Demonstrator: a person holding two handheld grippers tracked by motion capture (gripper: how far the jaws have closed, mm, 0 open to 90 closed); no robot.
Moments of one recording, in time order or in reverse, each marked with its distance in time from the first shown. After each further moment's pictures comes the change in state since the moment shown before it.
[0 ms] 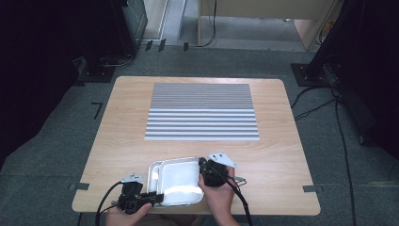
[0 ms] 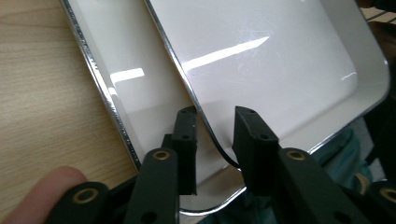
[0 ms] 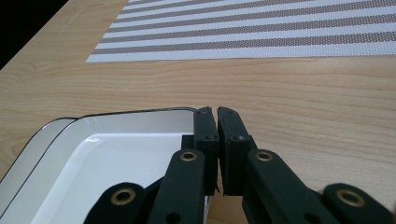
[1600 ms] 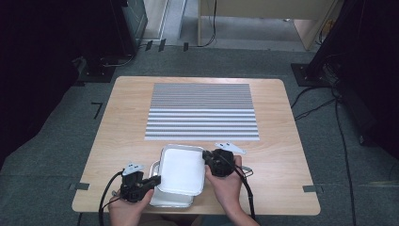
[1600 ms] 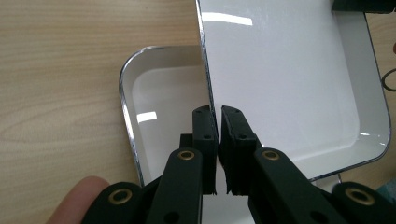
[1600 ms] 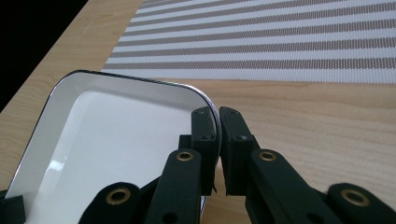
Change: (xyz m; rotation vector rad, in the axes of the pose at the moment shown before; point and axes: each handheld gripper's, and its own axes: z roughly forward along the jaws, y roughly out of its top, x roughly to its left) left arm -0.016 0.034 -0.007 -0.183 0.145 0.006; right arm -0.018 0.039 -0.007 0.060 0.067 0.031
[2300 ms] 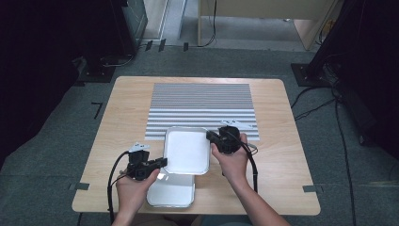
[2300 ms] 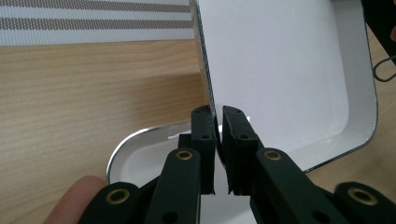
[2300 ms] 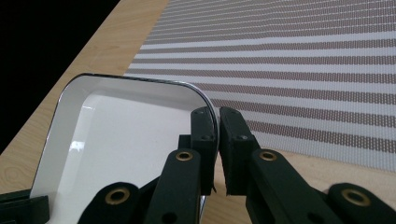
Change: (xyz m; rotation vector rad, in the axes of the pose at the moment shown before) left arm 0.004 0.050 0.022 -0.004 -0.056 -0.002; right arm -0.022 0.062 0.012 -0.003 0.063 -0.014
